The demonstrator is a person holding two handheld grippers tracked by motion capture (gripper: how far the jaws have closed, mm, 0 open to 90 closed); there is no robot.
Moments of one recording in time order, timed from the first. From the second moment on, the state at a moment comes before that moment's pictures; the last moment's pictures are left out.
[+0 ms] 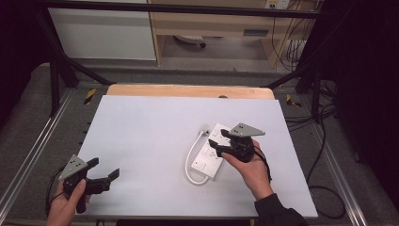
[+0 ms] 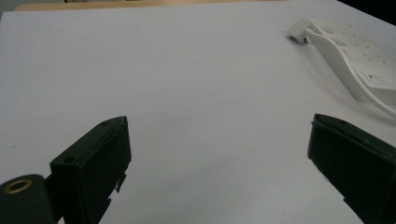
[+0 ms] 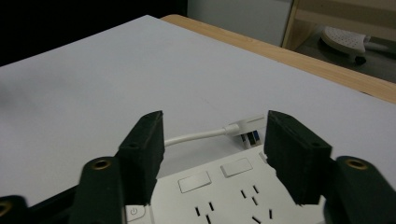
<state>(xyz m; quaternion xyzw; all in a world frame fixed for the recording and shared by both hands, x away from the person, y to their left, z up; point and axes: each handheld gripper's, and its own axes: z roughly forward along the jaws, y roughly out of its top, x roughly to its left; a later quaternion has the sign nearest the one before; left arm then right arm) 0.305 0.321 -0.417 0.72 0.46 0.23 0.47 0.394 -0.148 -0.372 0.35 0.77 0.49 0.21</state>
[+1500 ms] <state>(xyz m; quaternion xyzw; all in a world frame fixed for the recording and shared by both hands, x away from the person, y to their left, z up) 0.305 0.321 -0.418 0.72 0.46 0.22 0.47 0.393 -0.130 -0.399 0.32 0.79 0.48 0.20</state>
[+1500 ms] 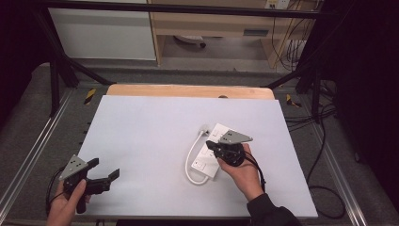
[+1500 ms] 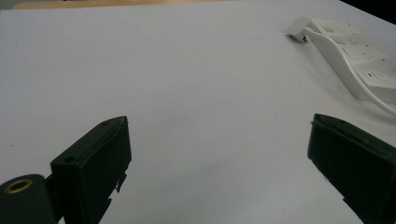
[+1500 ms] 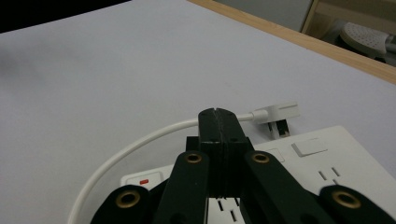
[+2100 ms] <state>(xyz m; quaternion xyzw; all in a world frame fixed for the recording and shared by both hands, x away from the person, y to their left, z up) 0.305 0.321 -0.418 0.72 0.46 0.22 0.47 0.394 -0.127 -0.412 0.33 0.81 0.46 0.18</state>
